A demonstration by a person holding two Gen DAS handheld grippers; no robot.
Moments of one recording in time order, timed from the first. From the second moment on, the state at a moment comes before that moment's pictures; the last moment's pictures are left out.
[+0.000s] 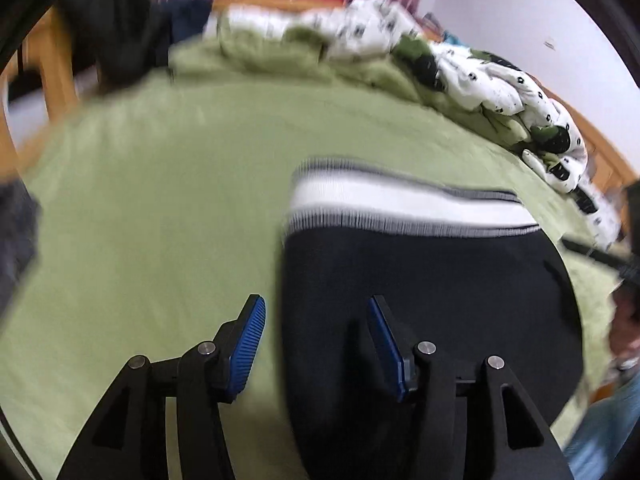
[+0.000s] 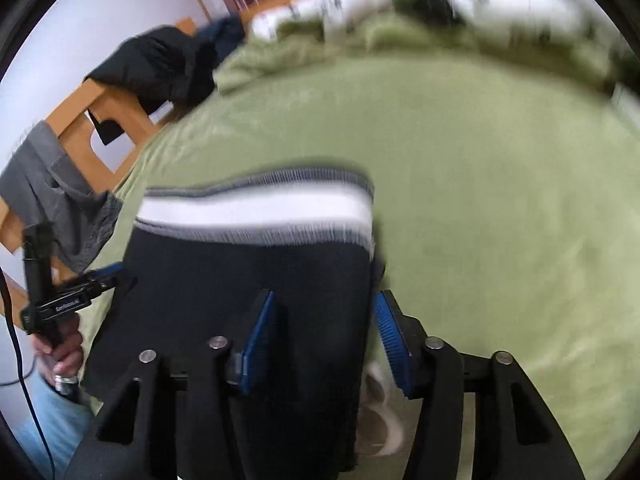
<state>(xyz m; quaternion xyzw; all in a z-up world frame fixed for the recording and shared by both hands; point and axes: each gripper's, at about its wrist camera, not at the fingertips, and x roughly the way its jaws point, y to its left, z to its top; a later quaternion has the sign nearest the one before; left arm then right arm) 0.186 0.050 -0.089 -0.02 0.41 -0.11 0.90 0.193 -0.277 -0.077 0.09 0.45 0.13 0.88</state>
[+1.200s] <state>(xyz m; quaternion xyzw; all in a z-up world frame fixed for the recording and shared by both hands) 0.258 -0.017 -0.116 0.04 0.39 -0.12 0.91 0.257 -0.240 -0.116 -0.01 0.42 0.07 0.90</state>
